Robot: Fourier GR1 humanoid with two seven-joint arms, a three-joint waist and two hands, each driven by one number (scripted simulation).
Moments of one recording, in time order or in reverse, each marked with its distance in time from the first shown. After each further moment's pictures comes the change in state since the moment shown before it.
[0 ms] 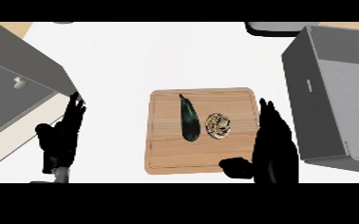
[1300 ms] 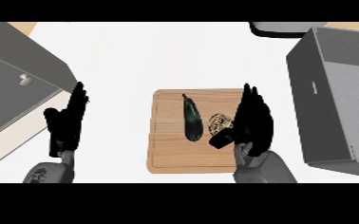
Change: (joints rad) left arm -0.122 -0.020 0.050 0.148 -0.010 -0.027 -0.040; right arm -0.254 0.017 -0.077 0.310 -0.152 0.019 0.094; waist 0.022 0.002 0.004
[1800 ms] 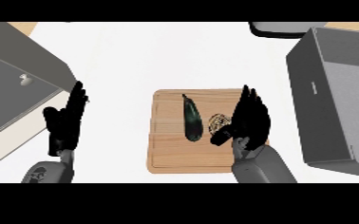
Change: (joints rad) left arm -0.007 0.000 0.012 0.010 -0.002 -0.009 -0.004; right arm -0.025 0.000 -0.020 0.099 -0.019 -0.010 -0.003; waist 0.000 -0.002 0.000
